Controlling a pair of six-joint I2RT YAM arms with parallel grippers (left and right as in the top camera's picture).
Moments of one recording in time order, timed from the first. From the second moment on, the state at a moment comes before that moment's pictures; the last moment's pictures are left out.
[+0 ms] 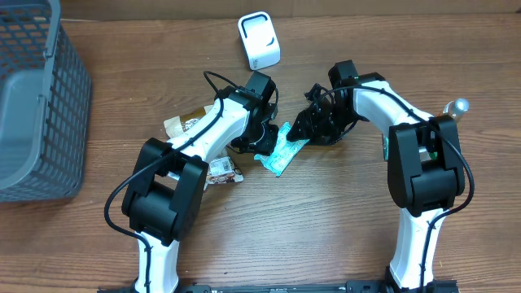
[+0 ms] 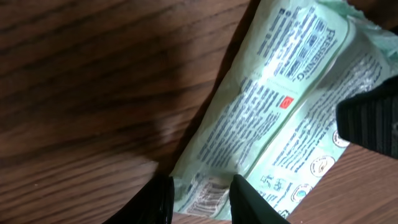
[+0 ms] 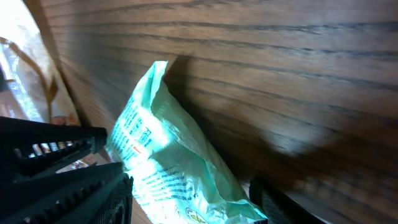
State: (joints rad) left arm -0.49 2.09 1.51 -0.86 0.22 -0.26; right arm 0.21 2.19 1.51 -0.87 -0.66 0.12
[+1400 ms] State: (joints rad) left arm -0.49 2.09 1.44 -0.78 0.26 -0.29; right arm 0.24 2.21 1.42 -0.65 -0.87 0.28
